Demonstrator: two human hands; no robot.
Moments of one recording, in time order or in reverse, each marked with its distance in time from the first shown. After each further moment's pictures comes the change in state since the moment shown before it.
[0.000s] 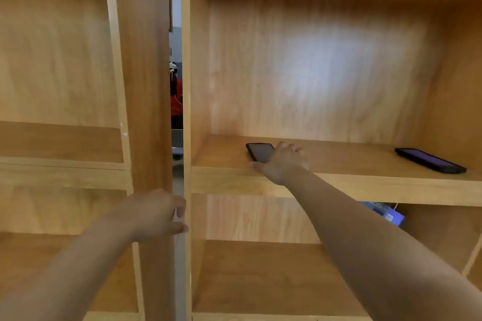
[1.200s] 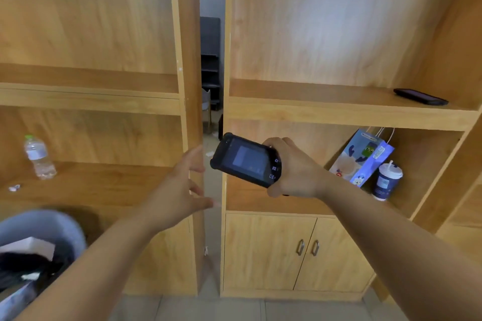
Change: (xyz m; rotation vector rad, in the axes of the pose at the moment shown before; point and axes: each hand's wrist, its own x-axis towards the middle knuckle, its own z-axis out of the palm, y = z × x) left_hand -0.207 0.018 0.057 -0.913 0.213 -0.045; right_hand -0.266 -0.011 -0.018 0.428 -0.300 -0.499
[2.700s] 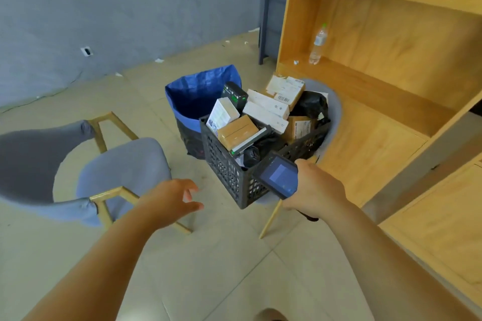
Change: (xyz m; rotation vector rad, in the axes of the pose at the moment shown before) left_hand -0.648 -0.177 -0.192 0.395 0.114 -1.042; right_hand -0.230 -0.406 0.371 -0.267 -0.571 -0.293
